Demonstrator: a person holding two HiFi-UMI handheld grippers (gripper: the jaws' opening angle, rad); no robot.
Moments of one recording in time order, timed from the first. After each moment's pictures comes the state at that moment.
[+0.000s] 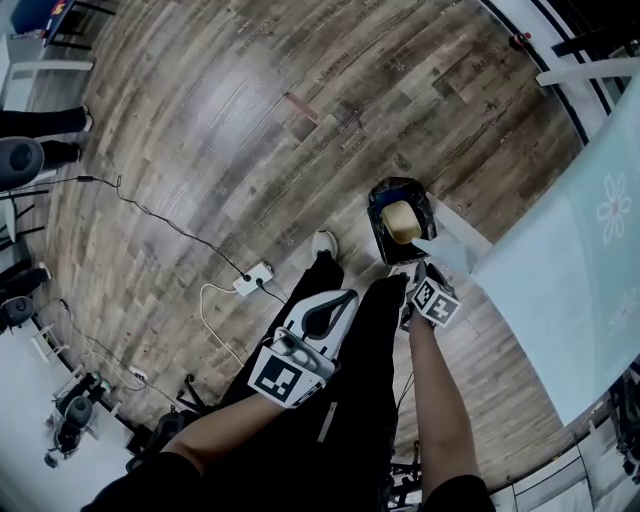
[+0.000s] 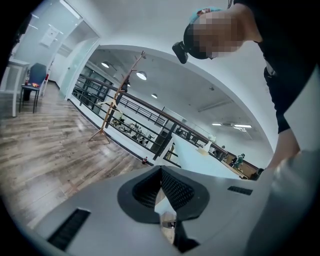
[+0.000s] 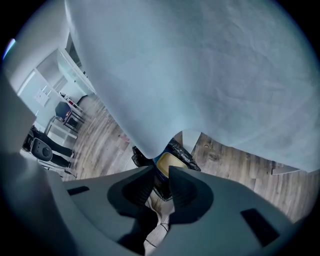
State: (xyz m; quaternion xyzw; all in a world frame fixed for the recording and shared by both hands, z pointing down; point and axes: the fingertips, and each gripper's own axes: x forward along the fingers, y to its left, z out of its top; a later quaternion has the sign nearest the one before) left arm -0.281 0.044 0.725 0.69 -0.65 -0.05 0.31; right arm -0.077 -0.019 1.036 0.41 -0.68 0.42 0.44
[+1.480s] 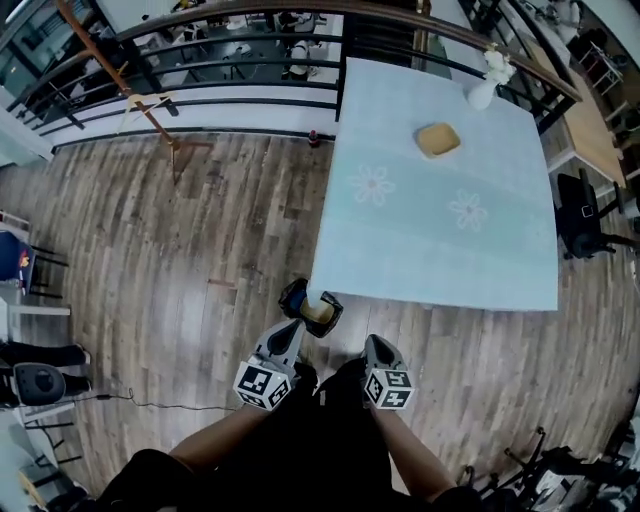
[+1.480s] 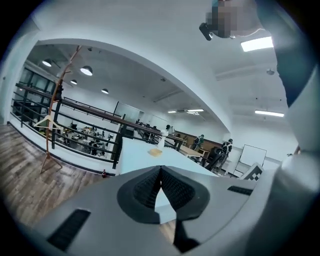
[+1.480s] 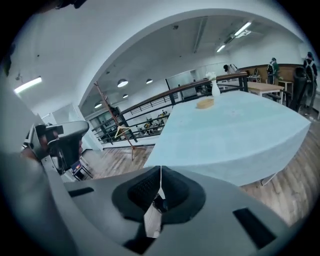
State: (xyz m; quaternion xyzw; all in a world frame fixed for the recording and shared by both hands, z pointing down) left arm -0.127 -0.011 0.527 0.86 -0.46 0.04 0.22; right arm 0.048 0.021 0.634 0.54 -0.75 0.34 0.16
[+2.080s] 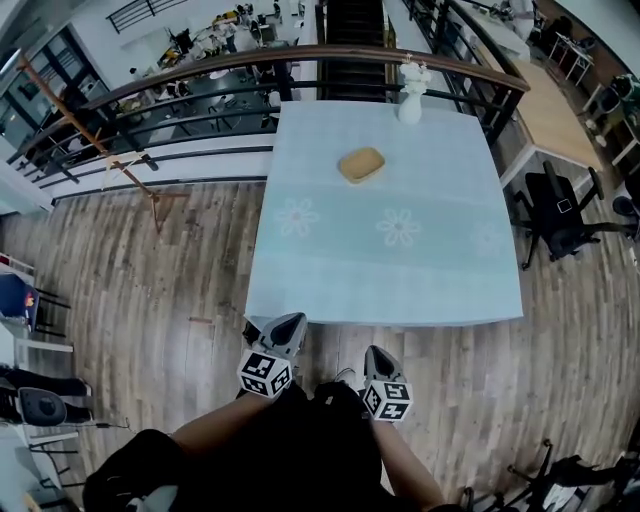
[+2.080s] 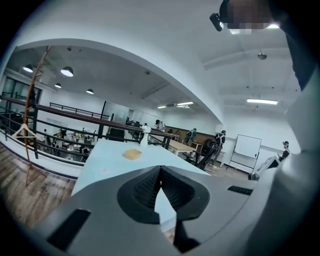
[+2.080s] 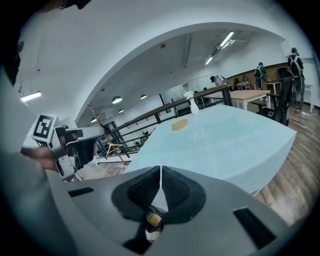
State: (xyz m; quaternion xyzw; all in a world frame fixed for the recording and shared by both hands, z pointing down) left arm 0.114 -0.070 0.495 0.89 -0.42 0.08 0.17; right arm 0.280 0.007 0.584 0.58 -0.74 0.32 0.09
